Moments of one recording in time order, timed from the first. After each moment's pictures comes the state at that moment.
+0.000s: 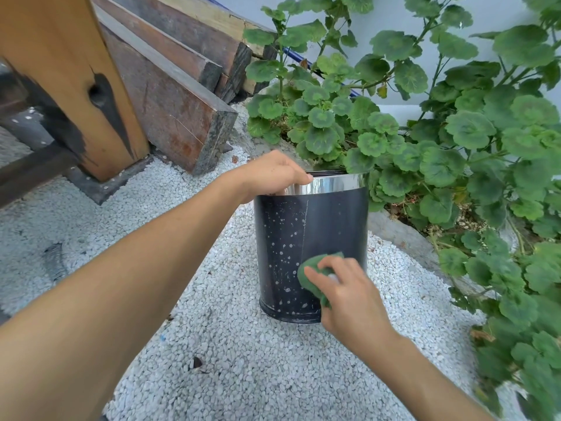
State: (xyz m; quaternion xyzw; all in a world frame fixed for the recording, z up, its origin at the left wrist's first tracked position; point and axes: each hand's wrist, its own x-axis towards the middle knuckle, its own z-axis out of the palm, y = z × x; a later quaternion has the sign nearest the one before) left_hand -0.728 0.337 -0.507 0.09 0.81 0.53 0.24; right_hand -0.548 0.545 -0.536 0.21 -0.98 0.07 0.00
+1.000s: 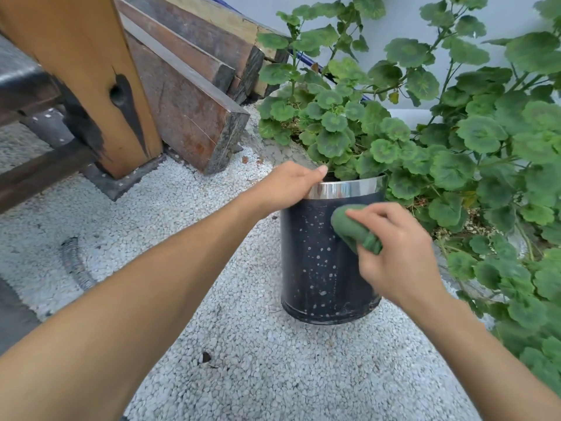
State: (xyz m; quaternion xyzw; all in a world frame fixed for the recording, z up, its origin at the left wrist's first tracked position) left_hand -0.700 0.348 -0.517 0.08 0.79 0.58 0.17; right_hand -0.595 0.560 -0.483 0.18 -0.96 0.16 0.15
